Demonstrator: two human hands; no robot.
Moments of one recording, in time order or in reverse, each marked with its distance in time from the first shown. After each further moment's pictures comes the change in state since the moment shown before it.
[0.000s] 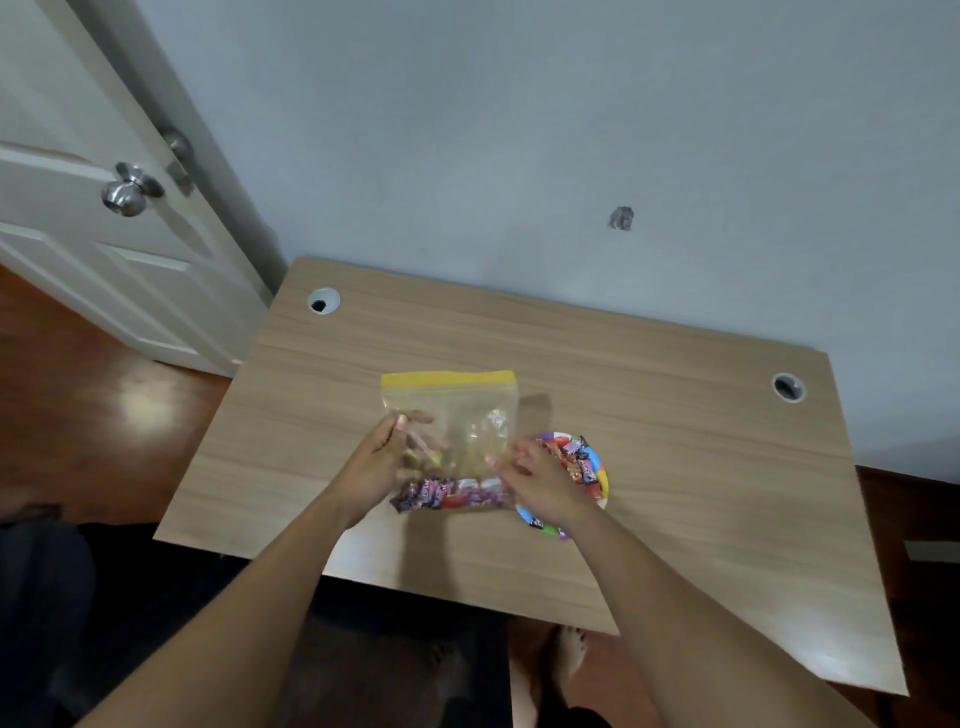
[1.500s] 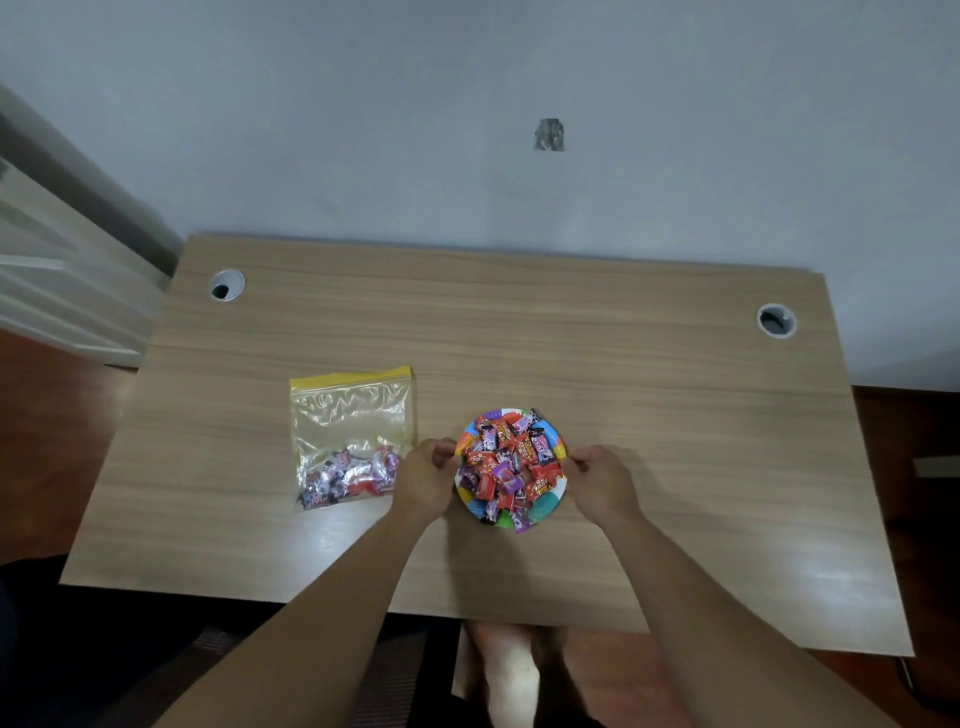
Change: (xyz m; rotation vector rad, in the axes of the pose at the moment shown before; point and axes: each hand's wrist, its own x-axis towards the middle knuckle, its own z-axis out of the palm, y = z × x) left_hand 0.093 -0.090 0.154 0.552 0.166 -0.136; right_hand 0.055 0.162 -0.102 -0.153 0.406 0.195
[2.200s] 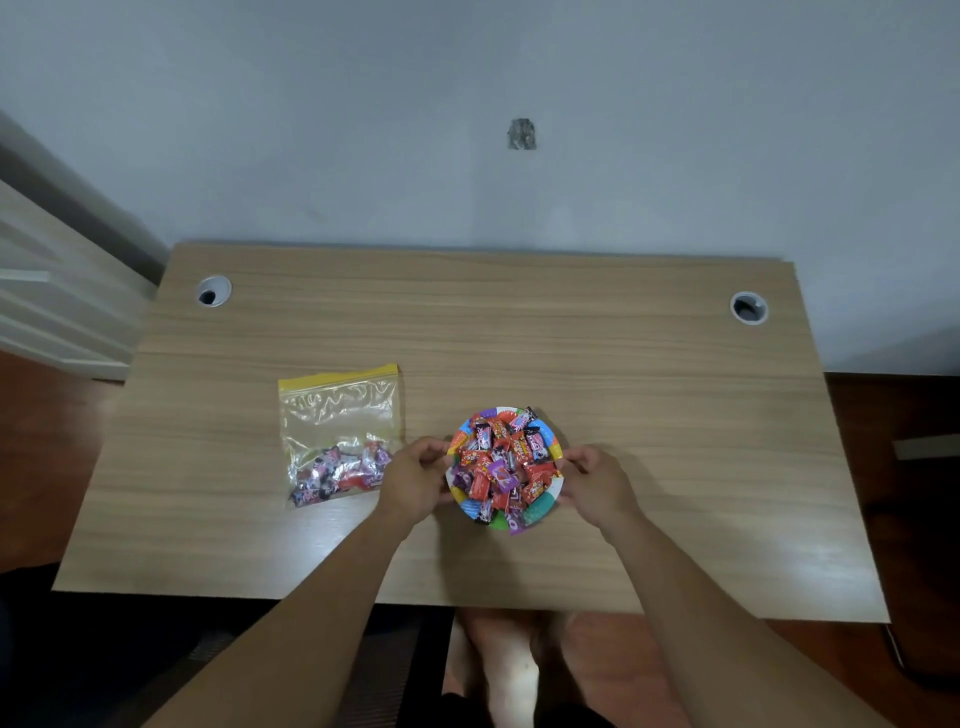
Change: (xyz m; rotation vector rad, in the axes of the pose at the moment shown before) left_hand -0.039 0.021 -0.008 -0.494 -0.151 -0.127; right_hand -0.024 0.030 -0.010 0.430 -0.071 0.107
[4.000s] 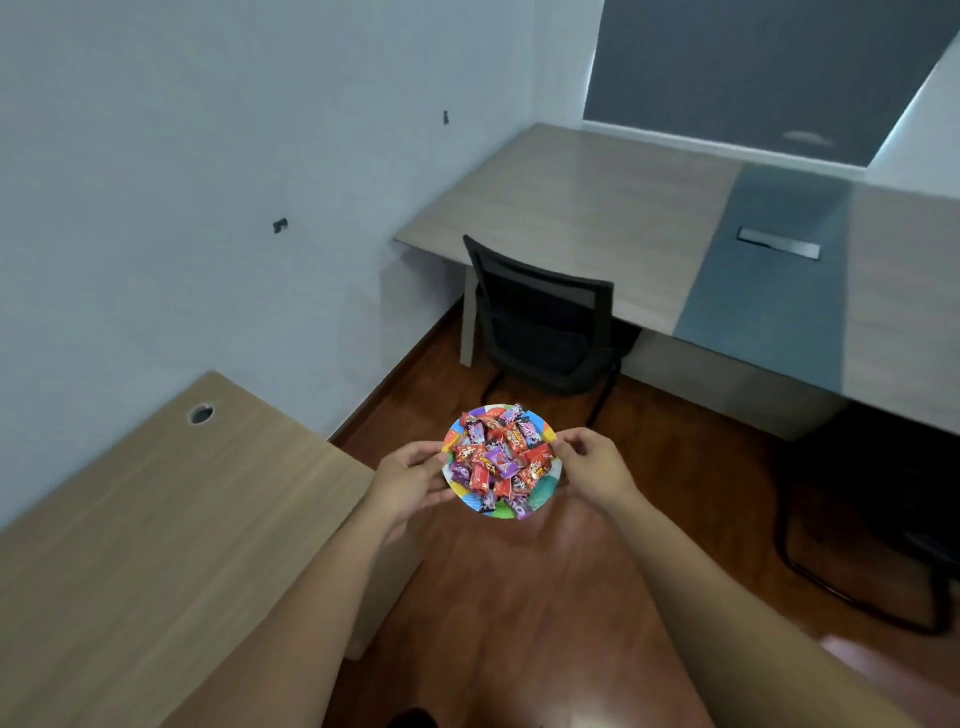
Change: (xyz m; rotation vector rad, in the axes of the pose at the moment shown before) left_hand -0.441 -0.109 0.500 0.600 -0.852 0.292; right_hand -0.459 0.347 -0.471 0.470 0.876 0.055
